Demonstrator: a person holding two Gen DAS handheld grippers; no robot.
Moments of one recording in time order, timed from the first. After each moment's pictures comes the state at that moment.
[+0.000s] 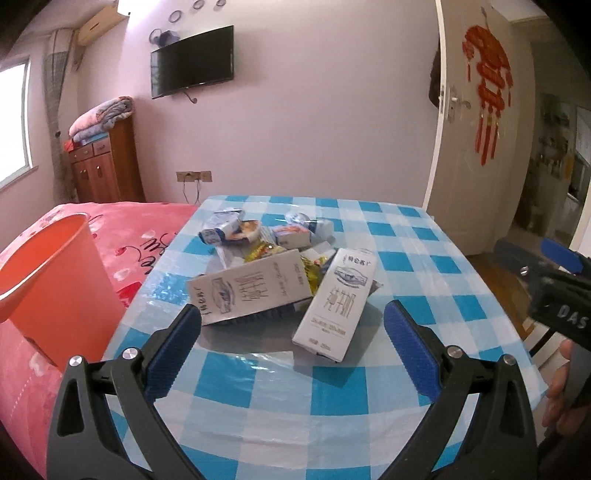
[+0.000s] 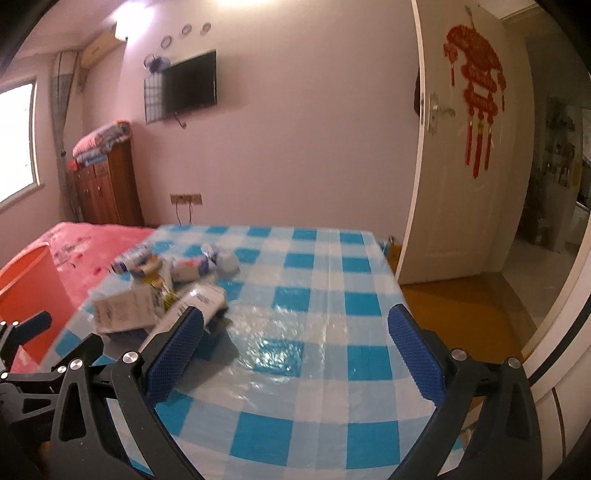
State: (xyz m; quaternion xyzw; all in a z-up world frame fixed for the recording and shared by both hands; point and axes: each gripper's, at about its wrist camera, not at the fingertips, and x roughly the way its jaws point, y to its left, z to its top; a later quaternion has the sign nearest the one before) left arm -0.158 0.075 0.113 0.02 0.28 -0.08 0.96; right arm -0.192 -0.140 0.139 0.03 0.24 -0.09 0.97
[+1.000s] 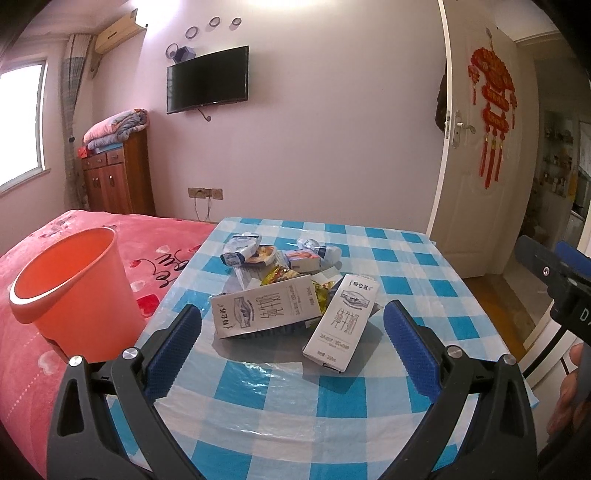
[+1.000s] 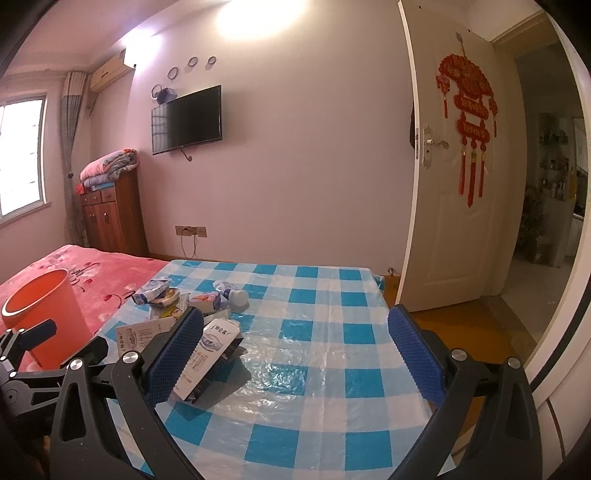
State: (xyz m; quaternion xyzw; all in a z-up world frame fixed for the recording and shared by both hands) left arm -0.180 0.084 0.136 0.00 0.24 -0.06 0.97; right arm -0.228 -0.129 0.172 0.02 0.18 -0.08 0.98
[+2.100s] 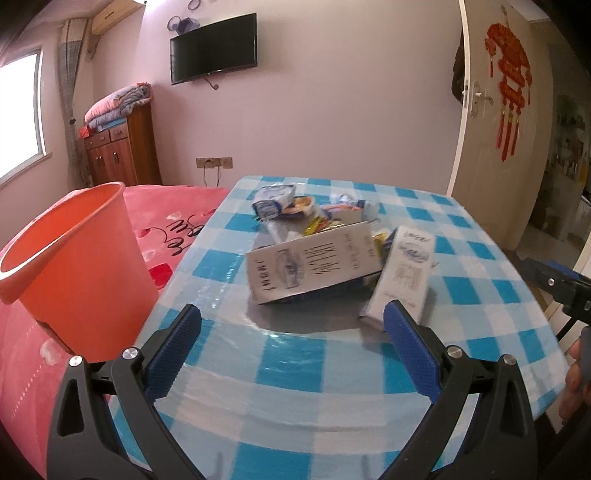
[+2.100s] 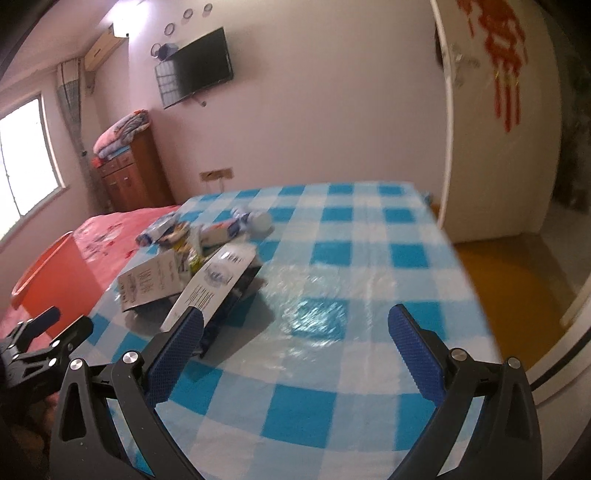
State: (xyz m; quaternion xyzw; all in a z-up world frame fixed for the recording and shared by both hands) left arm -0.140 0.130 0.081 0.02 0.31 -0.04 0.95; right arm -0.168 -0.144 0.091 0.10 0.32 0.00 0.94
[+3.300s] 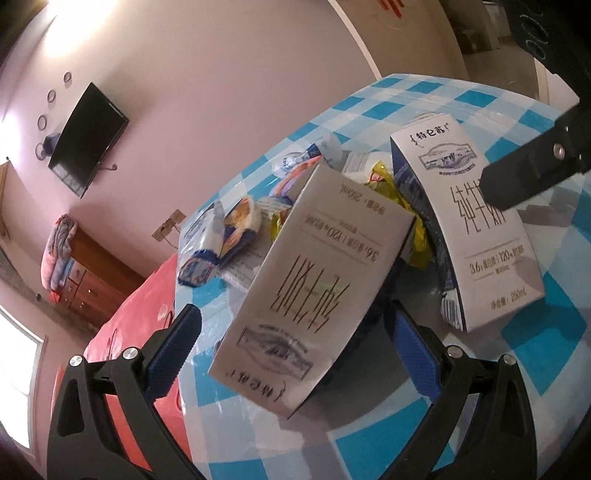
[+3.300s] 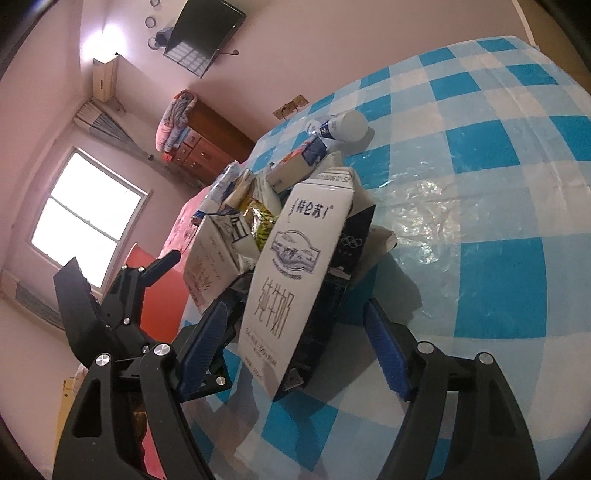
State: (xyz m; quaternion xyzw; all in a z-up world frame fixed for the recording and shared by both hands) left arm -0.038 0.075 0.031 0.36 0.30 -0.15 0.87; right arm -0.060 -0.123 0.020 0.31 0.43 0.20 0.82
